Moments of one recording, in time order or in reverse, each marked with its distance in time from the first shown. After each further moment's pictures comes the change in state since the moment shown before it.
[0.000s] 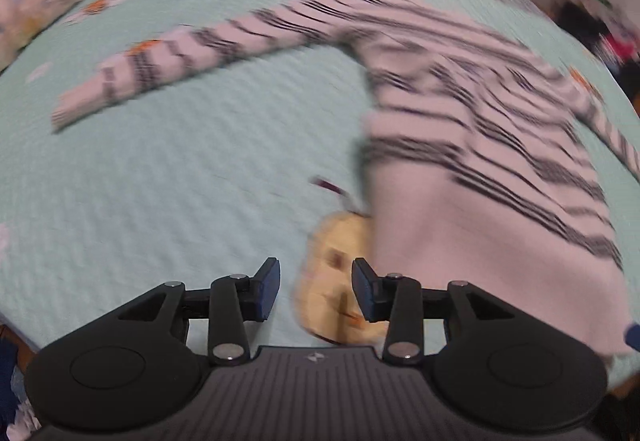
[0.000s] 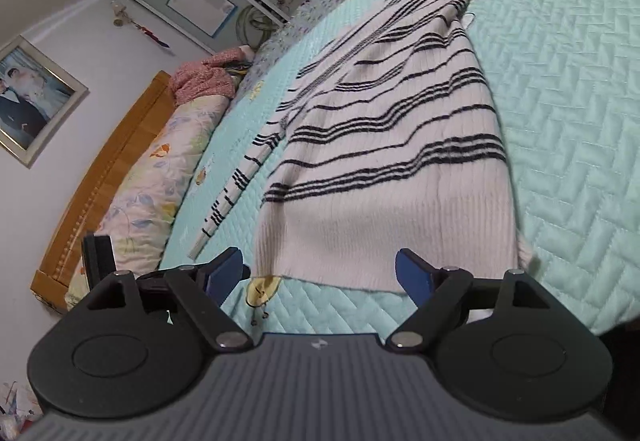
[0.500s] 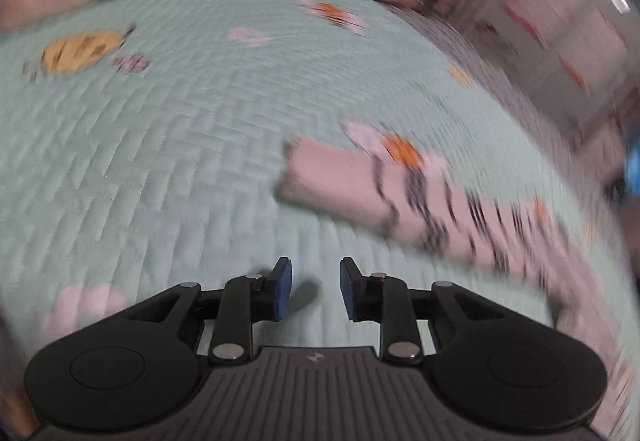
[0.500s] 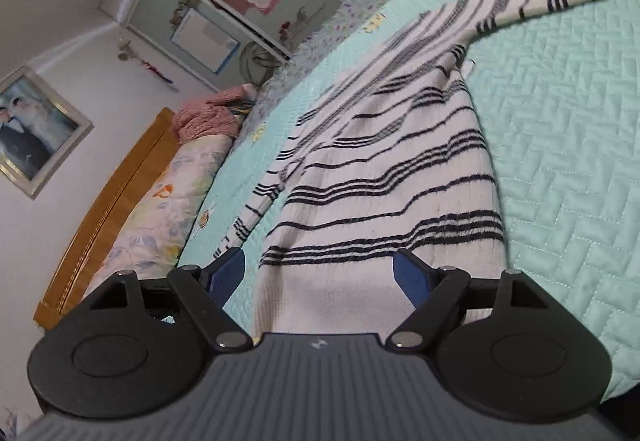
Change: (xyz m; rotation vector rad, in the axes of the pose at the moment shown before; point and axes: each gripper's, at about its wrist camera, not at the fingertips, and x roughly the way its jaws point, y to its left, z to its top) left arm 0.002 0.217 0.030 -0.580 -0.233 0.124; right arm -0.002 -0.009 0.033 0.004 -0.115 0.030
